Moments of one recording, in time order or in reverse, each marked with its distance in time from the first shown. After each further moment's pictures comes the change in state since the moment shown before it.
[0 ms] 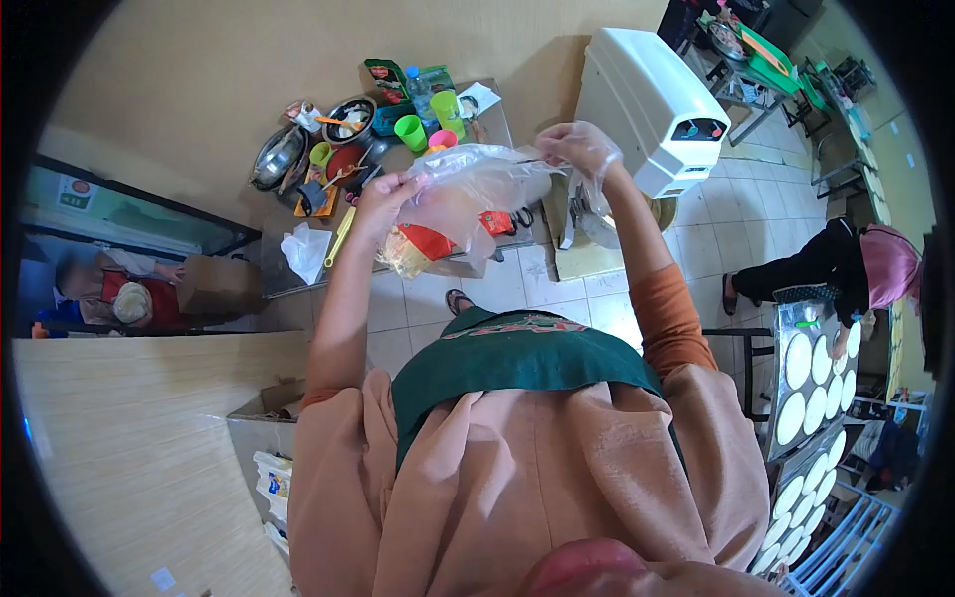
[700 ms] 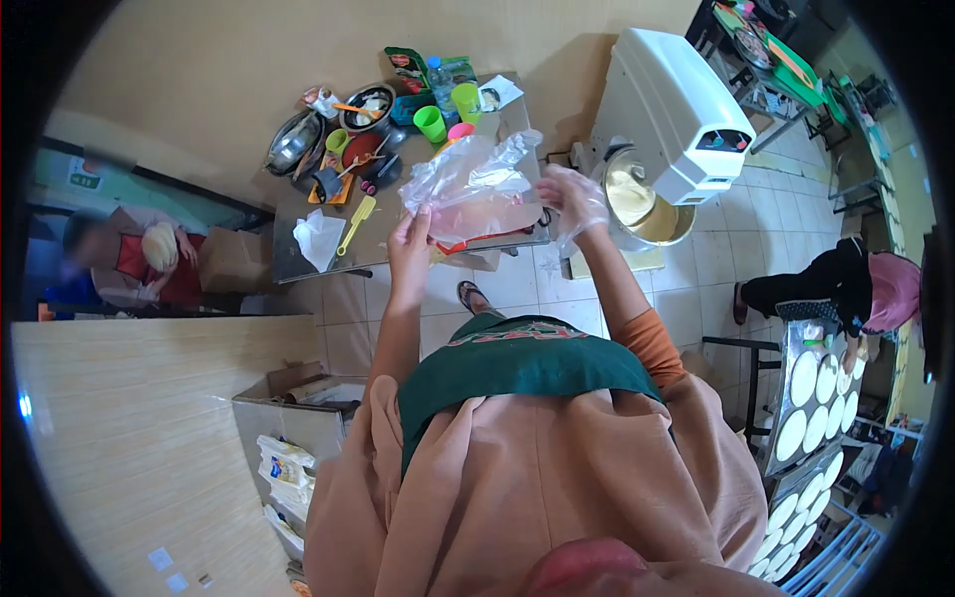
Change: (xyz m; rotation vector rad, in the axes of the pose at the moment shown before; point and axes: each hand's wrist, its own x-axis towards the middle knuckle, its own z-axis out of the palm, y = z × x) left_hand -0.050 -0.056 0.038 -0.289 0.461 0.072; right_hand -0.024 0.067 0.088 0.739 0.209 0.177
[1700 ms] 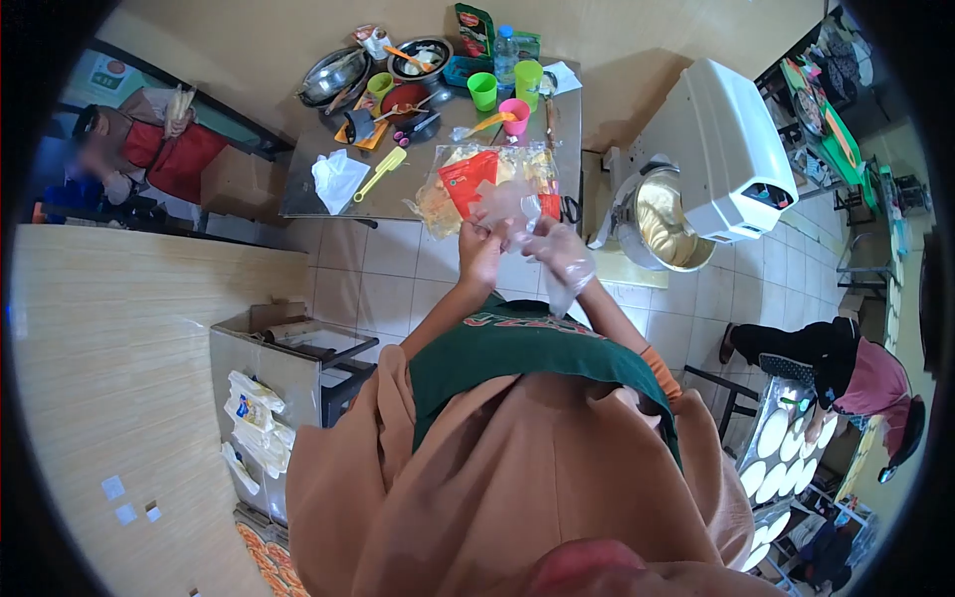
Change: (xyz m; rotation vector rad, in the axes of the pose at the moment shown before) left_hand -0.022 -0.090 0.025 -0.297 0.136 -0.207; right_hand -0.061 0.036 0.058 -0.594 -0.295 0.143
